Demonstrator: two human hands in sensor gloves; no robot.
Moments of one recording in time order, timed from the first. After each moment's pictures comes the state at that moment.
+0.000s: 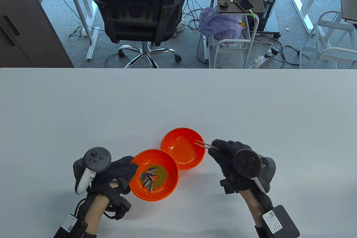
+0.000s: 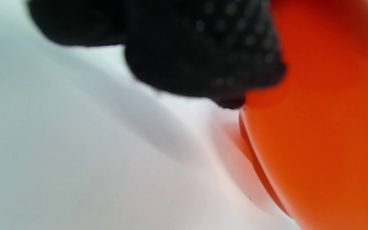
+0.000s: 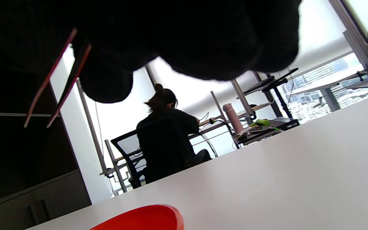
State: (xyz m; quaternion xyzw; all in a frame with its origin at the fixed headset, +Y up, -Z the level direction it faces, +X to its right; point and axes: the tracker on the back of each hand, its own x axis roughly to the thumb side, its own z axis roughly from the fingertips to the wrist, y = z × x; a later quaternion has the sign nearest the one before) left_hand -0.245 -0.722 -0.244 -0.17 0.01 0.37 0.91; right_hand 0.138 -0.670 -0.249 0.05 -0.17 0.95 0.25
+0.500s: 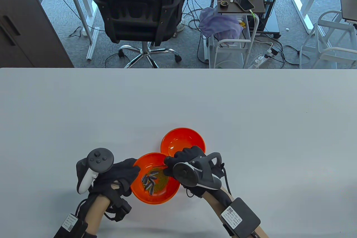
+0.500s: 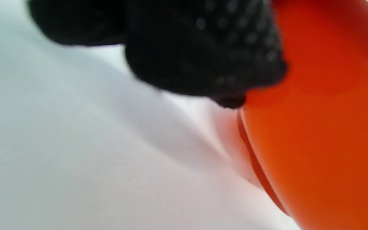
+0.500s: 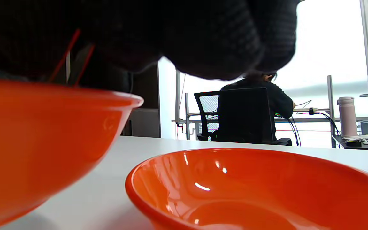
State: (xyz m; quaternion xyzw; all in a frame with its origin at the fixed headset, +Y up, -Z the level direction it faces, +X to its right) left_hand -0.242 -0.728 -0.244 -0.19 -0.01 0.37 0.91; right_hand 0.017 -0.686 -0.241 0.26 -0.14 0.95 0.10
